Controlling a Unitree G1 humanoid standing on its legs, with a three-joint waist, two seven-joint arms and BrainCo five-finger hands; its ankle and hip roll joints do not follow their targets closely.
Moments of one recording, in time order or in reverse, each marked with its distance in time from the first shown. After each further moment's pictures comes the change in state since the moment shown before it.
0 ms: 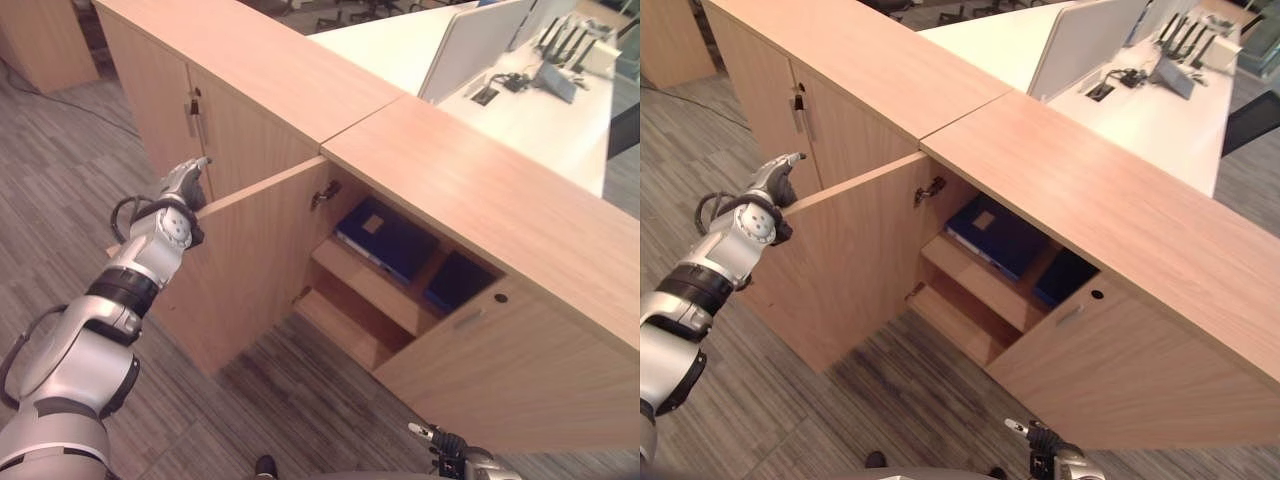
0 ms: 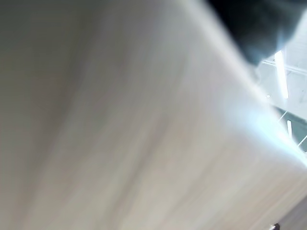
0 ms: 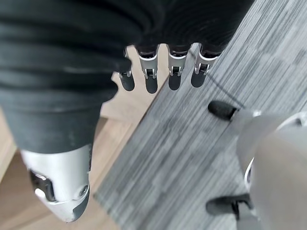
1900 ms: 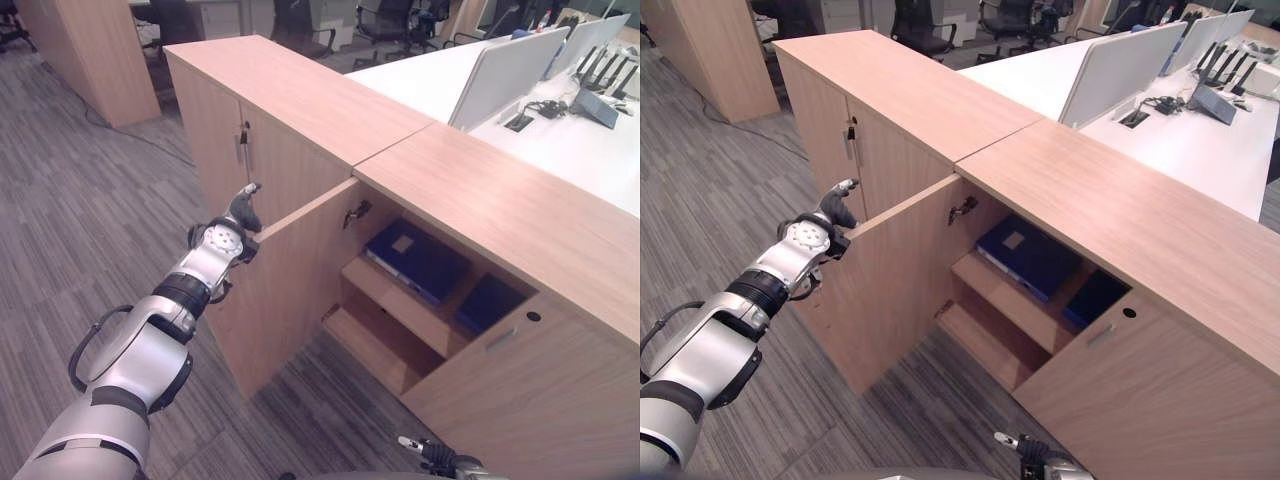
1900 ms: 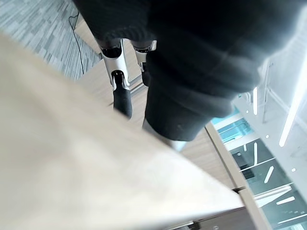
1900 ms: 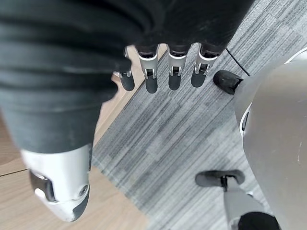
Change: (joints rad) left arm -0.061 -0.241 -0.070 0.215 -0.435 -0.119 0.046; right arm 0.007 0.032 0.038 0.043 -0.015 0.046 -0.006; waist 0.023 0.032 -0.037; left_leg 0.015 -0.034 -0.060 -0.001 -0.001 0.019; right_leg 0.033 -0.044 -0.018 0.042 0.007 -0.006
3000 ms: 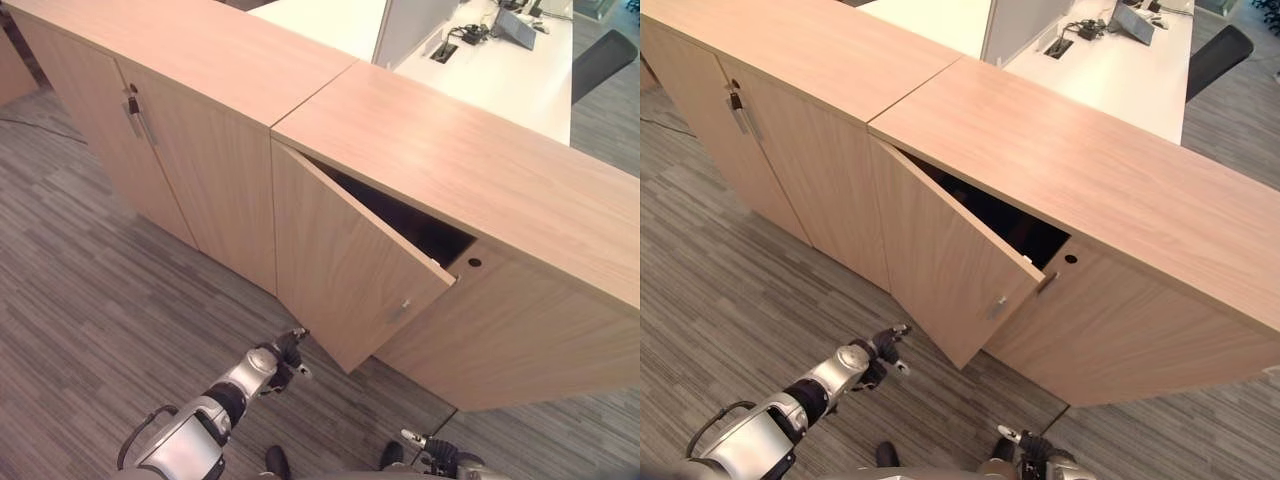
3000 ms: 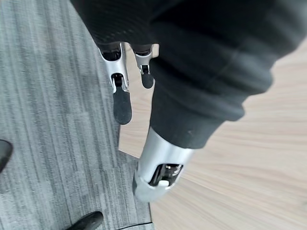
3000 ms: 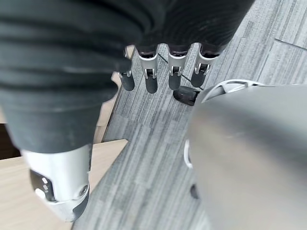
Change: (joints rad) left arm 0.458 -0.245 -0.040 0.123 0.087 -0.005 -0.194; right arm -0.005 0.003 -0.084 -0.009 0.041 -0.004 -0.004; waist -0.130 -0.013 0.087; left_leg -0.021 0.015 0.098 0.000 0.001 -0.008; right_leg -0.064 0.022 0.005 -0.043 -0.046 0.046
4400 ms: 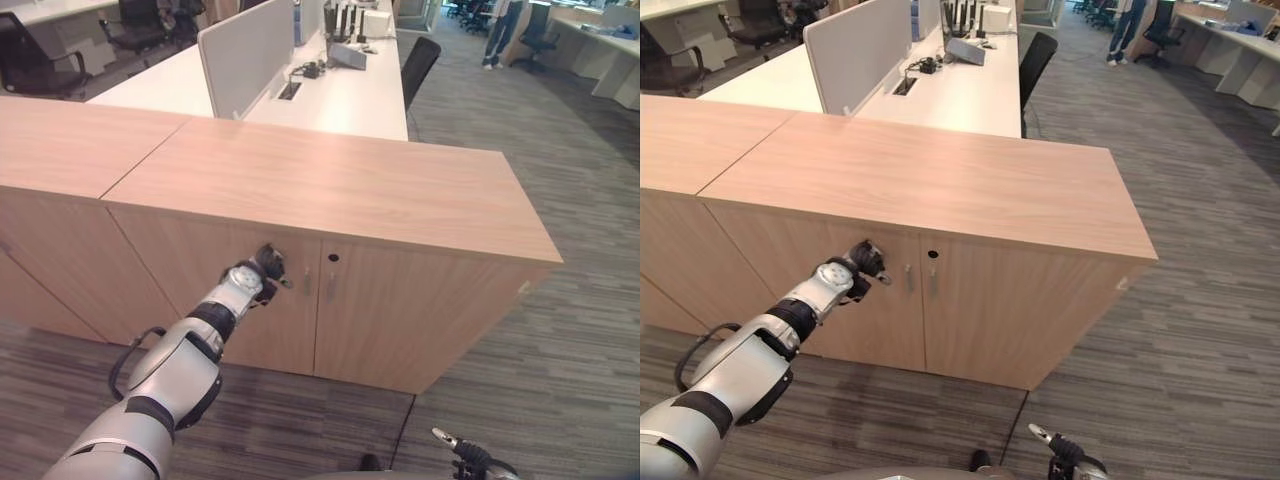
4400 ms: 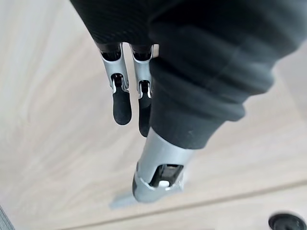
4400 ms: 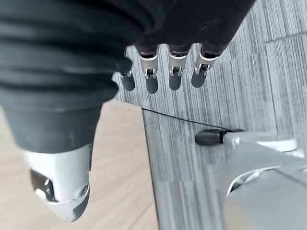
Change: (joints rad) left arm -0.404 0.145 0.015 0.134 -0.041 0.002 0.112; right arm 0.043 -0.093 -0.035 0.022 0.116 -0.044 -0.026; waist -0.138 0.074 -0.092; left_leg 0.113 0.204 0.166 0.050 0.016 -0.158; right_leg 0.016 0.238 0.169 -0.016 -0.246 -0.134
